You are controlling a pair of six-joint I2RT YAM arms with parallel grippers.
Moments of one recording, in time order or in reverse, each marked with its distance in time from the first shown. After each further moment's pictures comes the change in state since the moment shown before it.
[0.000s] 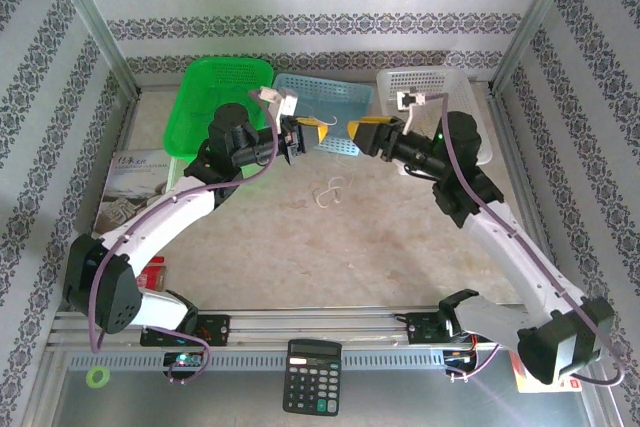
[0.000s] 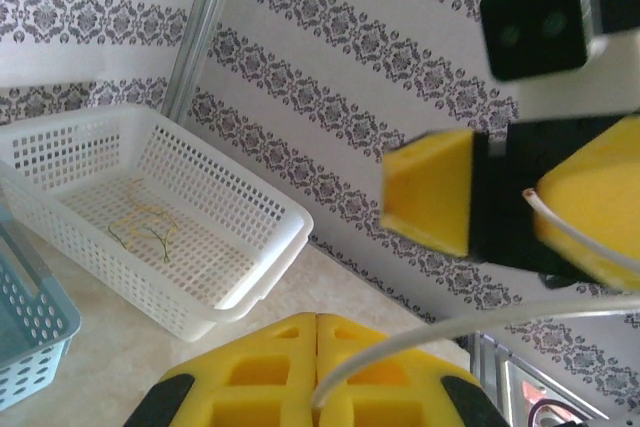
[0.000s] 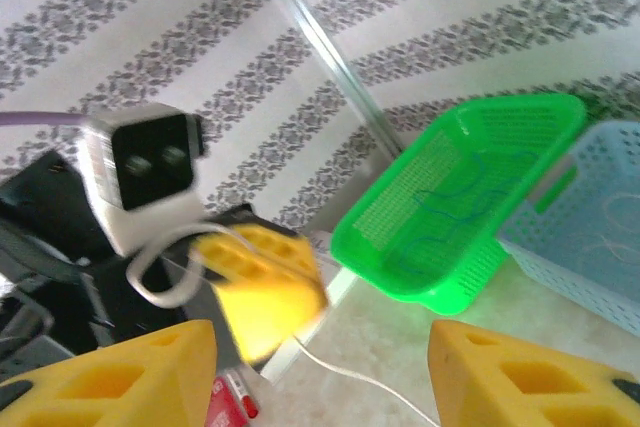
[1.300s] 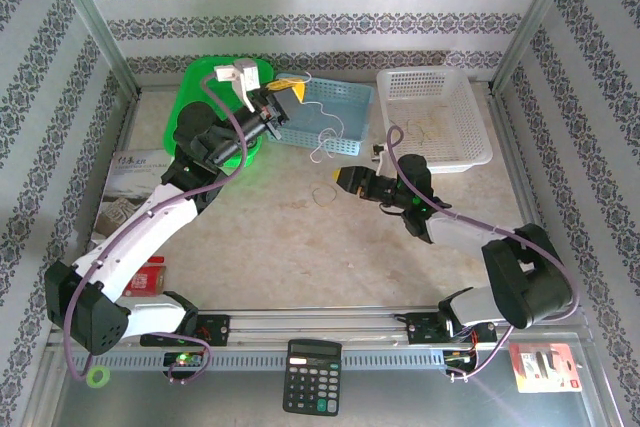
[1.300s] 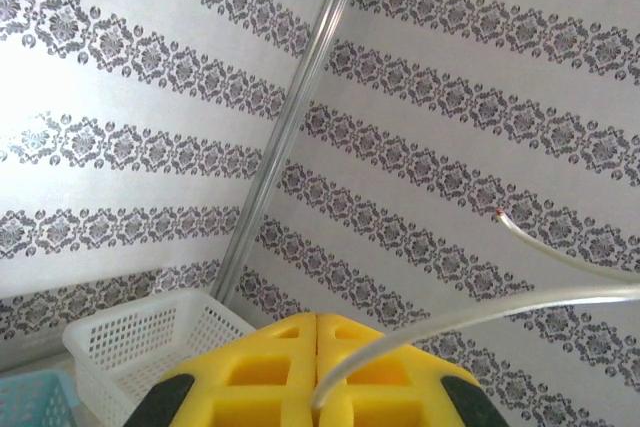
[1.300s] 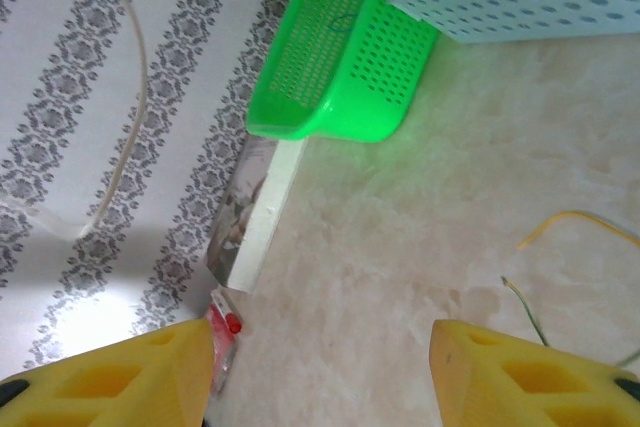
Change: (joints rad) left arm 0.000 -0.122 0.052 0.148 -0.267 -0.087; right arm 0.041 0.327 -0.407 0.531 -0.036 0.264
